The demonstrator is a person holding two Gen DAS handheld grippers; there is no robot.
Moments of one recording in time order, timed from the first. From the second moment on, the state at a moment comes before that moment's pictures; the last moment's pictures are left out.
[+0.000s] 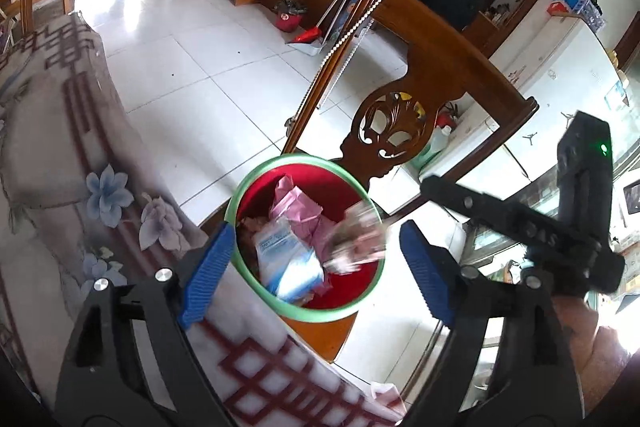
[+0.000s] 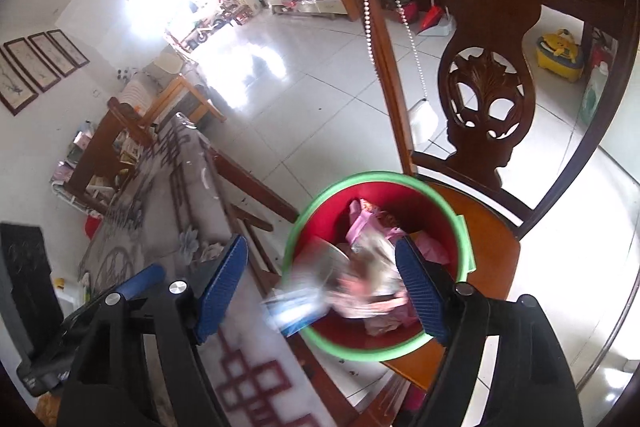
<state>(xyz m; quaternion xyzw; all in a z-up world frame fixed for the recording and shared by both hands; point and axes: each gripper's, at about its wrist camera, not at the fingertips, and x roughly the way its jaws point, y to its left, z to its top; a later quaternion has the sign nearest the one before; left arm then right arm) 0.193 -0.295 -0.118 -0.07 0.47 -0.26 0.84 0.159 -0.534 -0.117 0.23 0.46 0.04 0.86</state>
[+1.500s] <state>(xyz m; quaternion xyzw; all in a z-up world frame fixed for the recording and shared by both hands) 0.037 0.072 -0.134 -0.15 0.49 -0.05 0.86 0.055 -0.074 -0.190 -0.14 0.58 0.33 0.73</state>
